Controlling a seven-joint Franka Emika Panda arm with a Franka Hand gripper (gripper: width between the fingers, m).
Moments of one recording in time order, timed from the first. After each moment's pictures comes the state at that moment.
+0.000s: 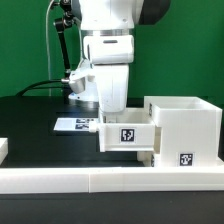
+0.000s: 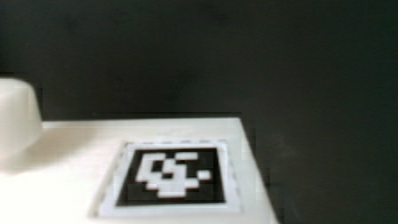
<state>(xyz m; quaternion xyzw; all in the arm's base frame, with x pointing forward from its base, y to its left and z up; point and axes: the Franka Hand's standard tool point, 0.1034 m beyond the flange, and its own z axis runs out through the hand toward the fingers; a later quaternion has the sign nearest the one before) 0.544 -0.013 0.065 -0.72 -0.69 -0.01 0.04</state>
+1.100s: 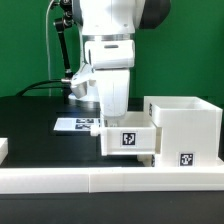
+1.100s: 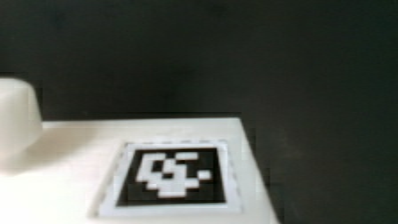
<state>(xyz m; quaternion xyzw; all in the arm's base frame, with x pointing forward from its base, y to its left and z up) 0.542 -0.006 0.057 -0.72 -0.70 -0.01 0.04</state>
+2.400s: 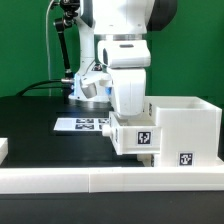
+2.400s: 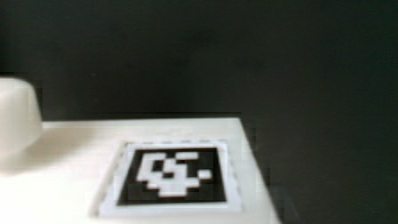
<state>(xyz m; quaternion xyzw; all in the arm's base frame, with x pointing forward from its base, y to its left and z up) 0.547 0.008 0.057 -0.69 -0.72 -0.01 0.02</state>
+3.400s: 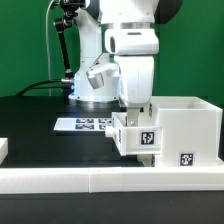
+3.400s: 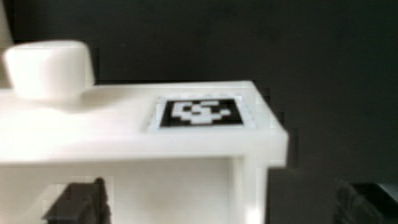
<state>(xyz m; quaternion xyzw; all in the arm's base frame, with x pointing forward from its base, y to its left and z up) 0.555 0.015 0.085 -0.70 -0.71 -0.01 0.01</state>
